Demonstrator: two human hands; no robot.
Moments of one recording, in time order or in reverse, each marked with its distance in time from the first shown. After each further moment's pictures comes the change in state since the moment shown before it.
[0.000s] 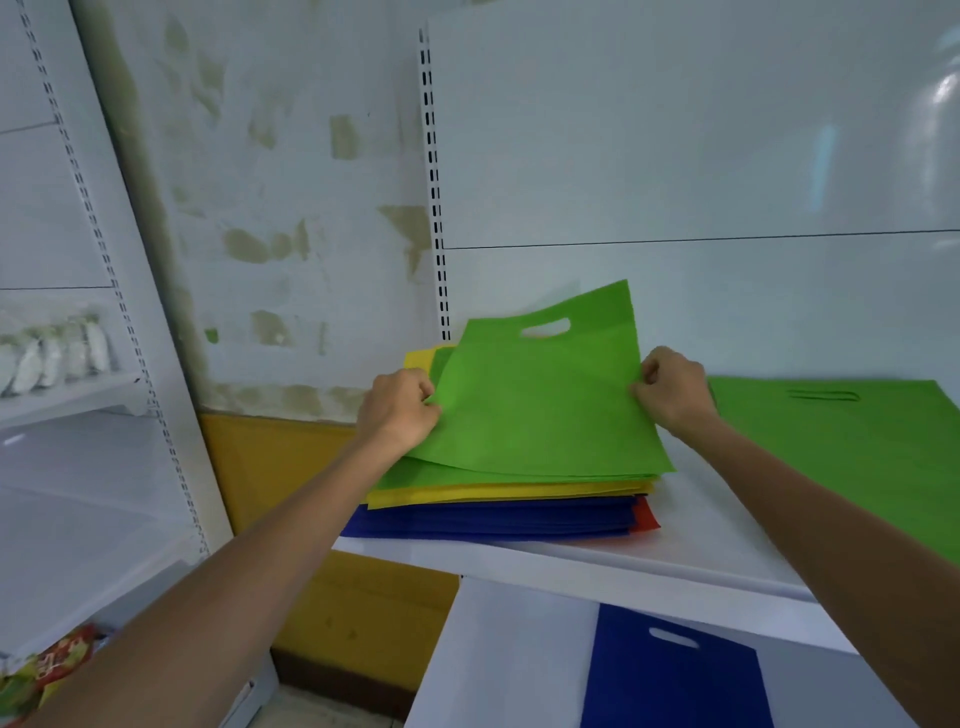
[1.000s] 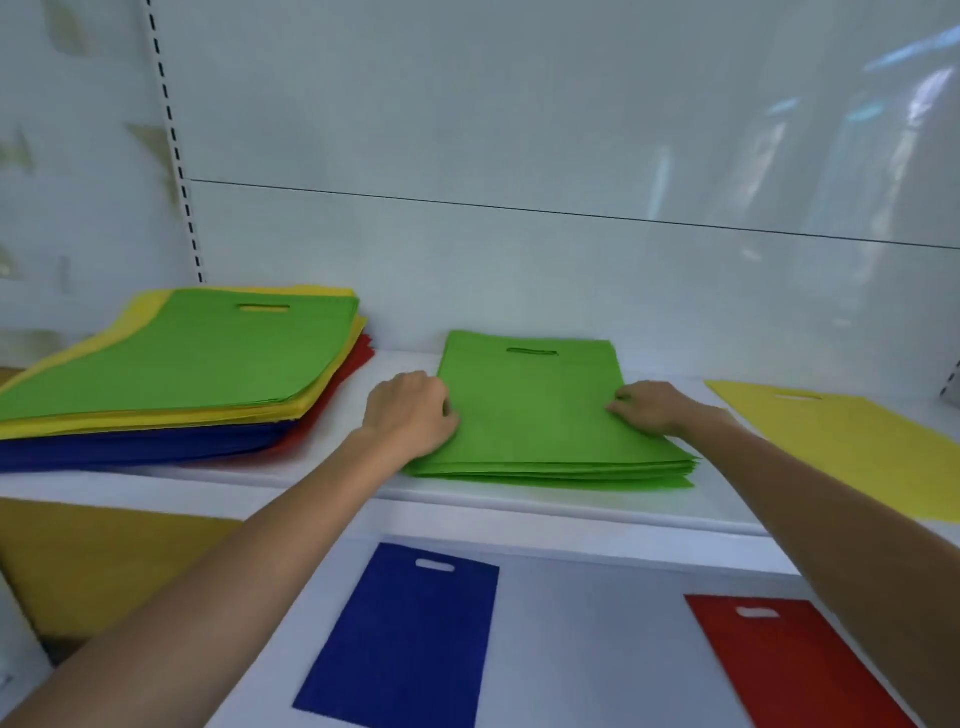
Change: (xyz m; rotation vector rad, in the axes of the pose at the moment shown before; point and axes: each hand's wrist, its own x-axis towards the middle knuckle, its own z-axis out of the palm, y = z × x) left_hand -0.123 0.254 0.150 0.313 -0.183 0.390; right_hand -0.023 0.236 -0.220 -0.608 -0.451 0.158
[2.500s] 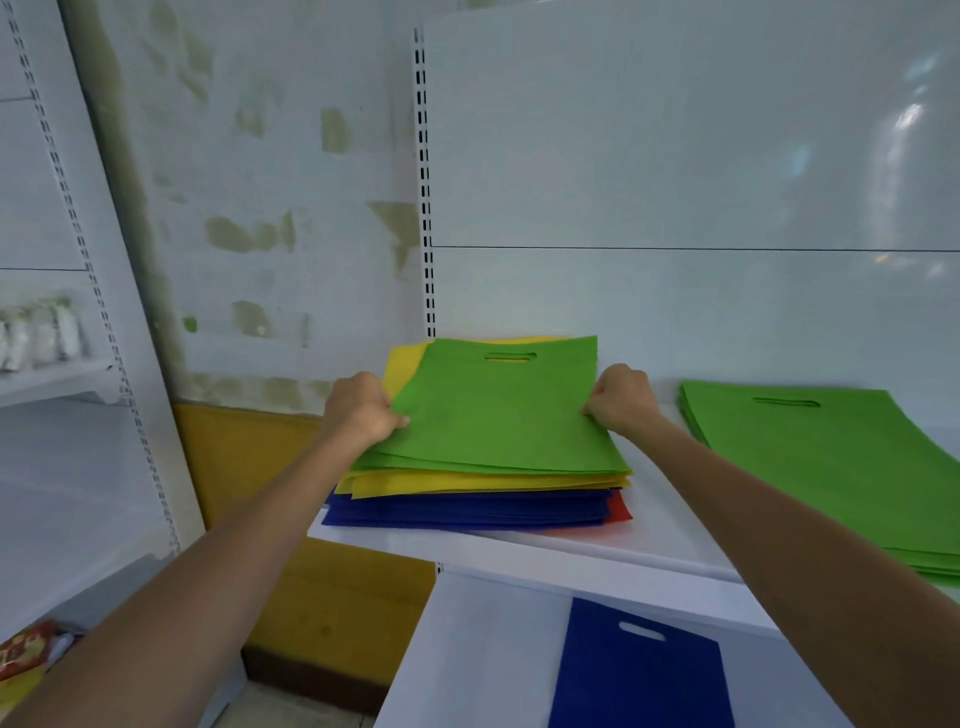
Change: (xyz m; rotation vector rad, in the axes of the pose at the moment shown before) left_hand -0.019 -0.328 -0.073 -0.310 0.058 -0.547; right_hand 0.027 -0.347 0.031 0.464 0.242 -0.088
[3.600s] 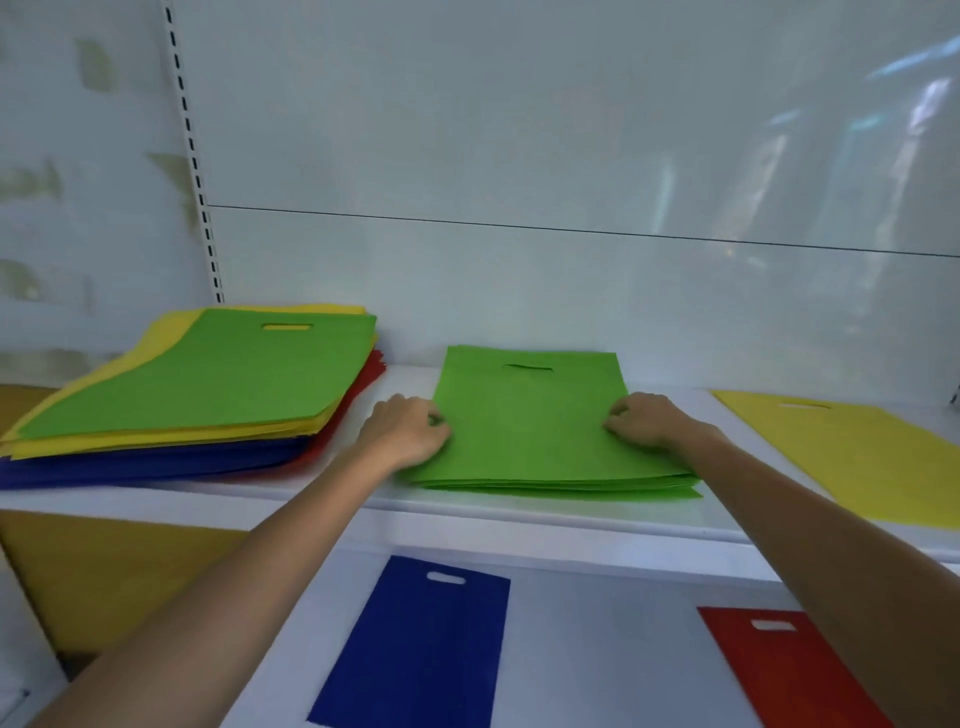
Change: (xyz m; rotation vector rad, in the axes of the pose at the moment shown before) left_hand -0.143 0.232 0.156 0.093 -0.260 0.399; right_hand -0.035 0.280 -0.180 -0.430 -0.240 0.119
